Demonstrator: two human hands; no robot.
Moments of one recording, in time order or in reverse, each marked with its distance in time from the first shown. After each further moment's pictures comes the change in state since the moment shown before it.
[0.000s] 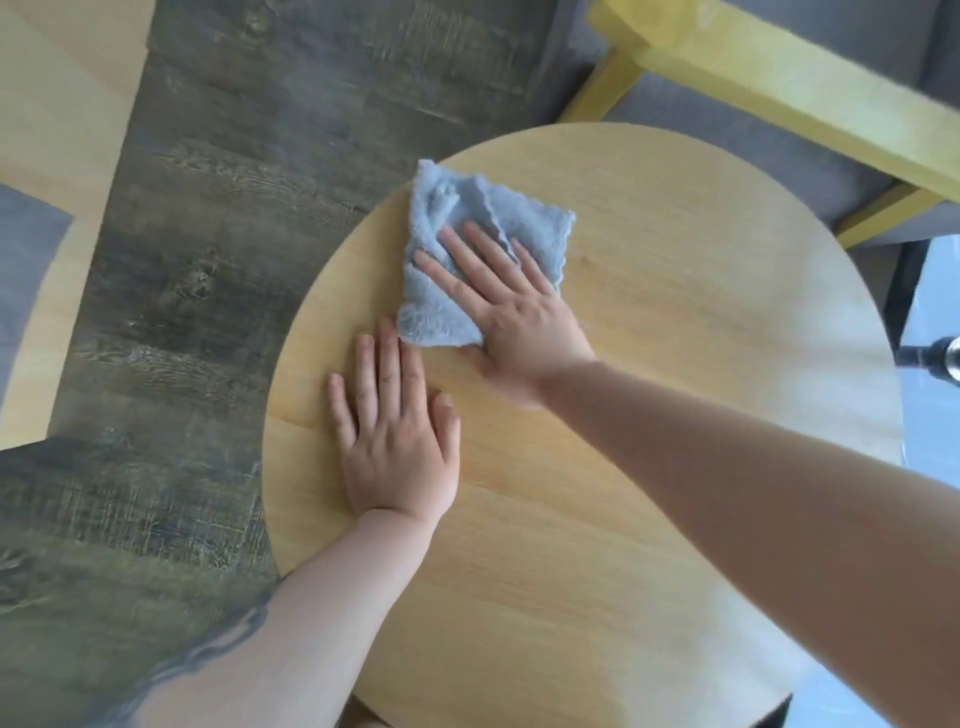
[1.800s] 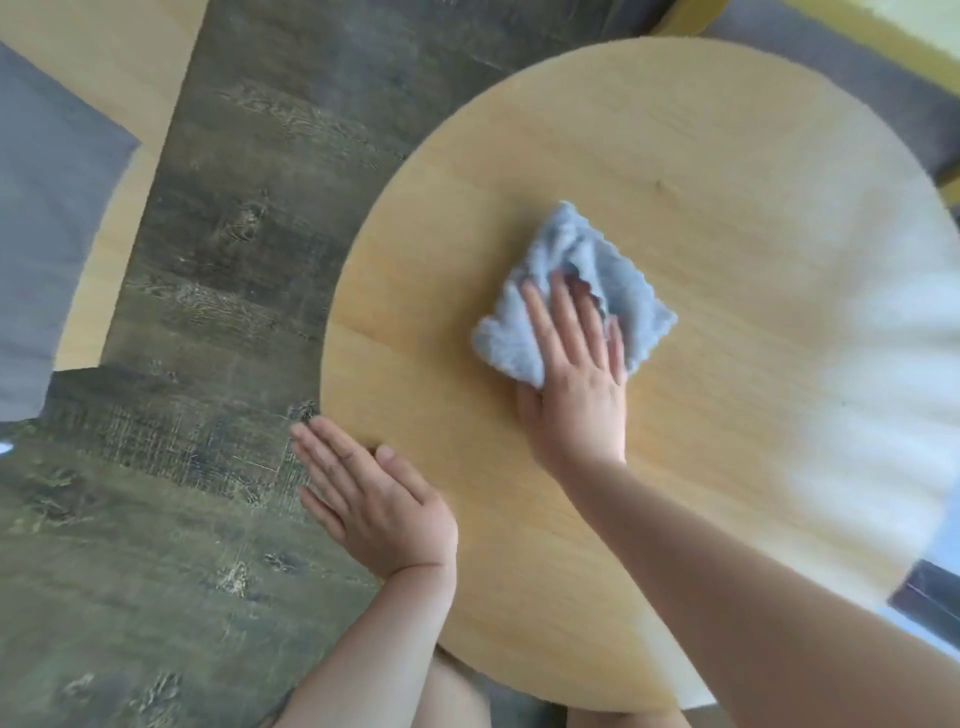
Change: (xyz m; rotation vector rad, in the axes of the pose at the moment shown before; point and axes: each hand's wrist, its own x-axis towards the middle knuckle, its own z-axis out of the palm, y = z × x) left_hand -0.113 -0.038 0.020 -0.261 0.162 -0.650; right_hand -0.097 -0.077 0.048 0.152 0.147 0.423
